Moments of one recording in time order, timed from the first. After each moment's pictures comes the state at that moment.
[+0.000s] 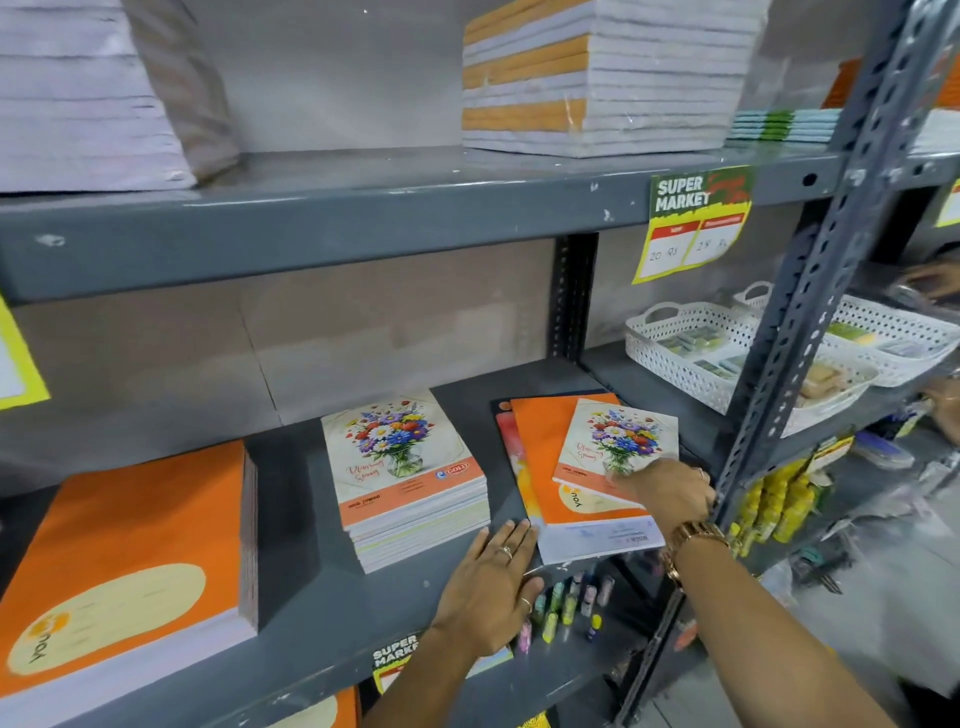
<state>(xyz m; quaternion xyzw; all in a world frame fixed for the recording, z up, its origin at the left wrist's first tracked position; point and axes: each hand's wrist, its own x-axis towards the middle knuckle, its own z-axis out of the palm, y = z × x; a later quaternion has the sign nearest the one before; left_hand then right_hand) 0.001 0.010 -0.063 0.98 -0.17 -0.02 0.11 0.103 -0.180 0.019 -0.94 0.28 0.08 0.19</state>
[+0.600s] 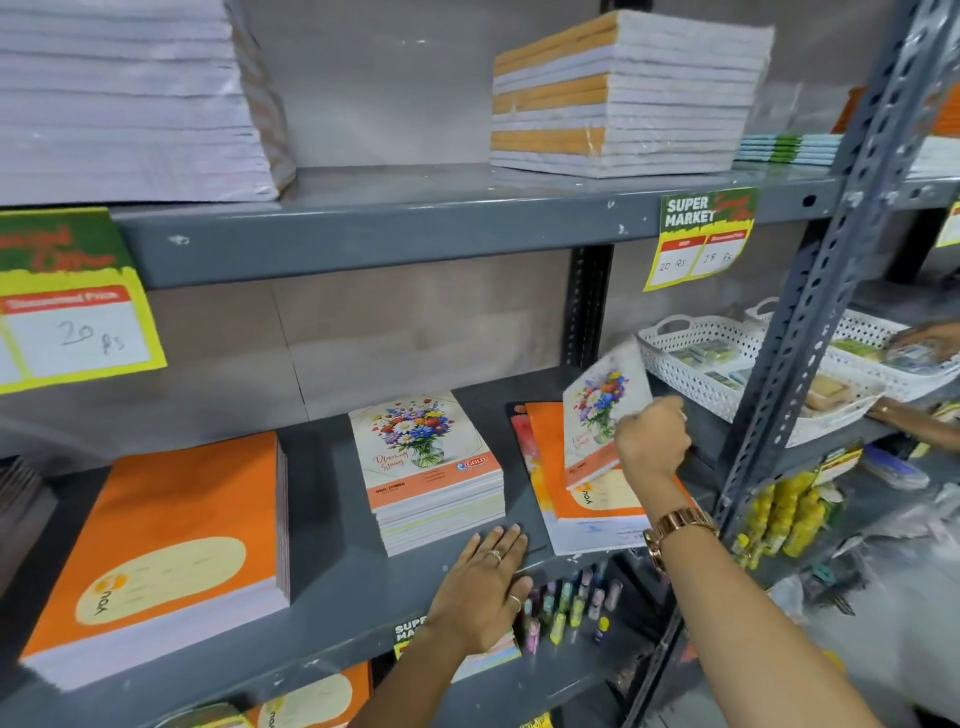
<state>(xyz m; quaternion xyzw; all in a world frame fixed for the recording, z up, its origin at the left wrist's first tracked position) -0.025 0.030 -0.057 0.98 -0.14 -0.04 0.13 0.088 -0.139 0.070 -0.86 0.20 -0.20 0.43</state>
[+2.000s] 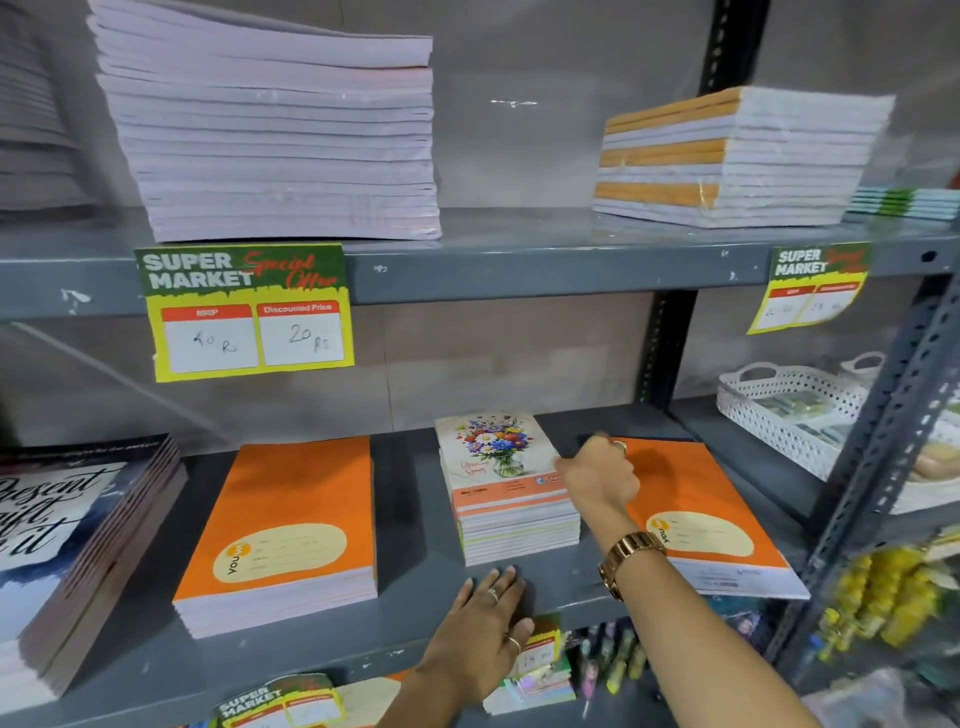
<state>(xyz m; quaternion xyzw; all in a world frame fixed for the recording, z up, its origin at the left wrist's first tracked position) -0.080 0.091 -0.047 0.98 -0.04 -0.06 0.19 0.059 -0.014 0.065 -0.94 0.08 -0.07 0.31</state>
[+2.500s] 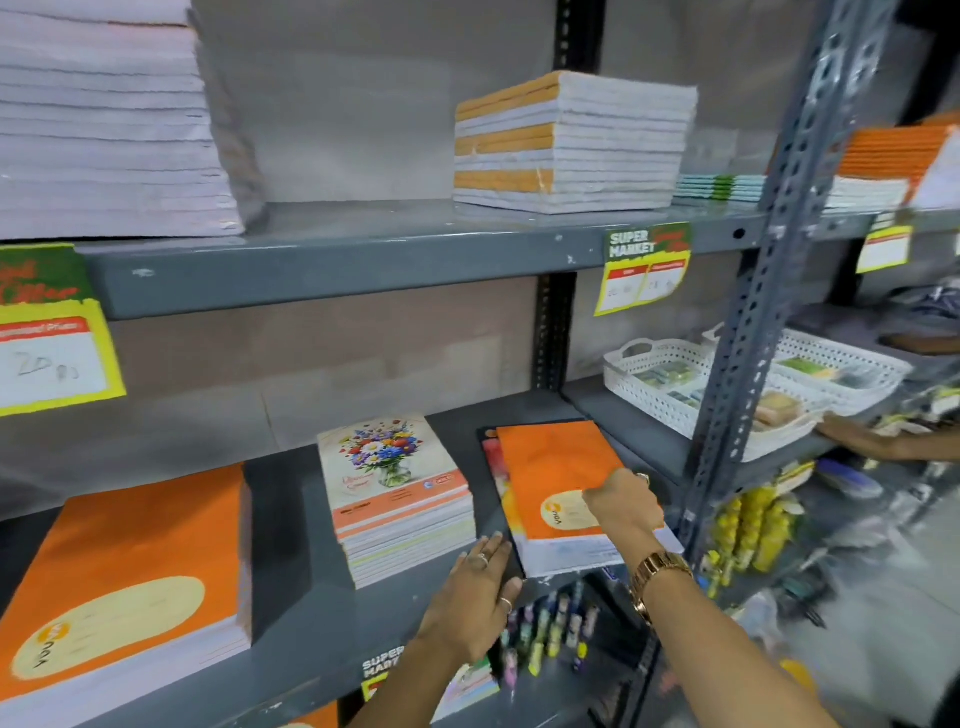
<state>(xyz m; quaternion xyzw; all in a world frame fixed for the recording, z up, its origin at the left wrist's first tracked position) -0.017 0.010 -0.036 0.97 -0.11 -0.04 0.22 0.077 -0.159 0.031 -0.94 0.20 -0.01 0.27</state>
